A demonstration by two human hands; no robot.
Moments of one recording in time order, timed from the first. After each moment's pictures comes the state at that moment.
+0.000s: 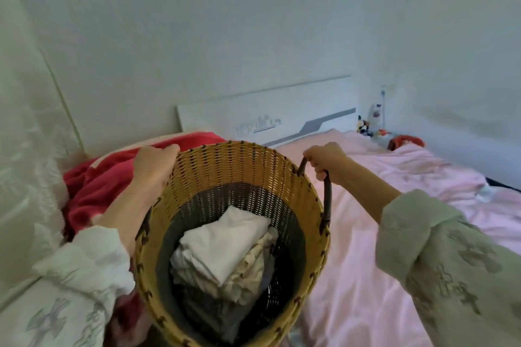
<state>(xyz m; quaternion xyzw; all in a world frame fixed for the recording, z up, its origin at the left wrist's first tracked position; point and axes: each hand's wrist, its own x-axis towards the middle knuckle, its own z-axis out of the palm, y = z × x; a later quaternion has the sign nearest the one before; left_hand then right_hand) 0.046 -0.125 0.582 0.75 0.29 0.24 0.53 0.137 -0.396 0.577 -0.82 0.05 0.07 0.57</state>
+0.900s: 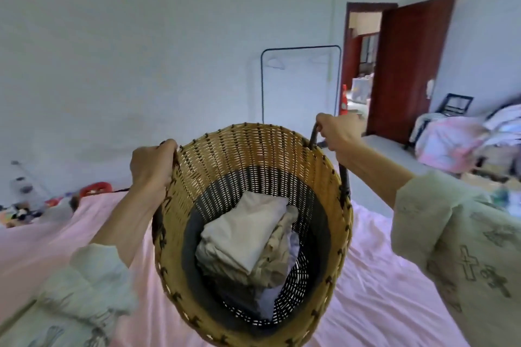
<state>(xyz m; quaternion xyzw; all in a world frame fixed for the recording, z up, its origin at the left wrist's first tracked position) 0.051 -0.693 0.658 0.69 -0.26 -0.12 0.66 -0.192 -0.835 0.677 -0.56 0.50 -0.53 0.40</state>
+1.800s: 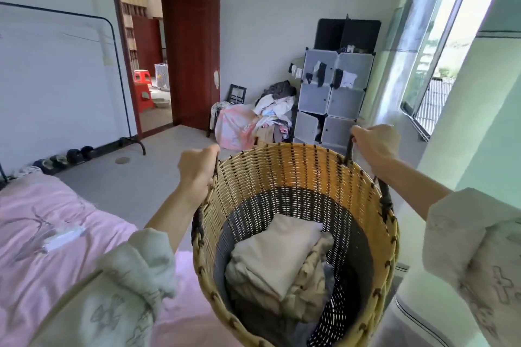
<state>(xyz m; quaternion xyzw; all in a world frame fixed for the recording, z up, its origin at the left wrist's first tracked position) -0.528 -1.095 0.587 0.52 -0.48 -0.46 0.54 -0.794 -1.010 0.640 -0.35 0.75 -0.56 0.04</state>
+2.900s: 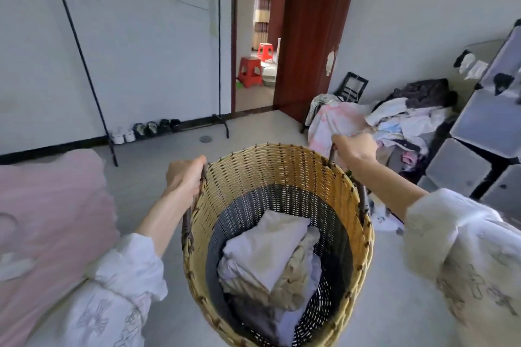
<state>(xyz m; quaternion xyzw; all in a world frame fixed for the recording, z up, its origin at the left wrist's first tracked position) -0.693 -1.722 0.507 0.71 -0.25 -0.35 0.56 -0.958 -1.805 0.558 -0.53 0.70 -0.42 0.25</state>
